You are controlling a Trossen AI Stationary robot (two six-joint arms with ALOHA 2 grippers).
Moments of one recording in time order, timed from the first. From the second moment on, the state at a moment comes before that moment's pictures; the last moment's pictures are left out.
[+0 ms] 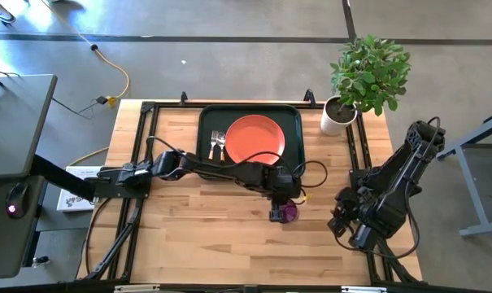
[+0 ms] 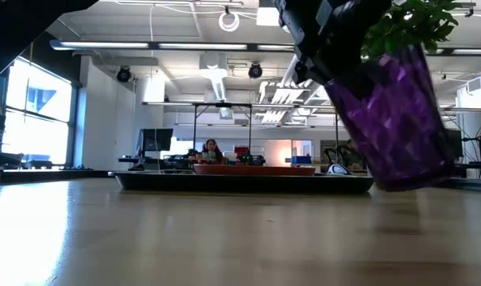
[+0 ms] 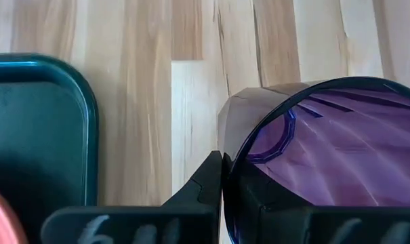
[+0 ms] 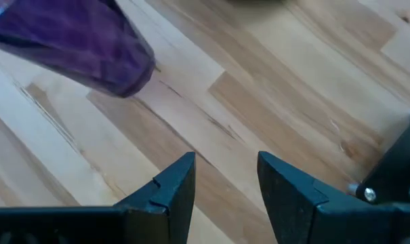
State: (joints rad) left arm -0.15 2.39 2.27 -0.92 -0.05 -0.10; right arm 0.99 1.31 1.02 -1.30 0.46 1.84
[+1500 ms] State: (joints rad) left arm -0.20 2.25 2.23 -0.70 -0.24 0.06; right arm 0.95 1.31 1.00 -1.14 1.10 1.51
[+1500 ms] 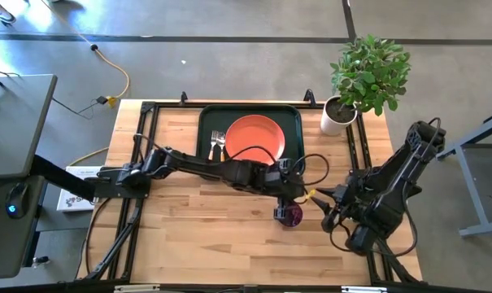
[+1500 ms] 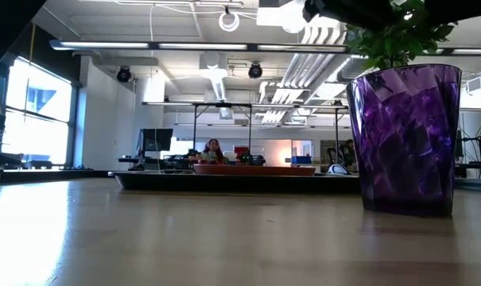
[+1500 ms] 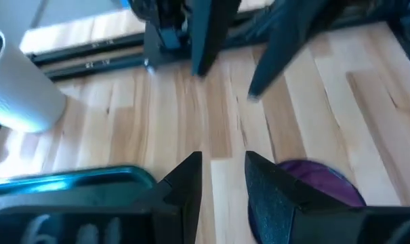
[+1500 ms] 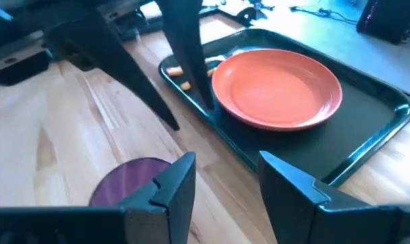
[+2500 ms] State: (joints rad) left arm -0.31 1.17 0.47 0.47 -0.48 -0.12; right arm 0.32 1.34 1.00 -0.74 0.22 0.60
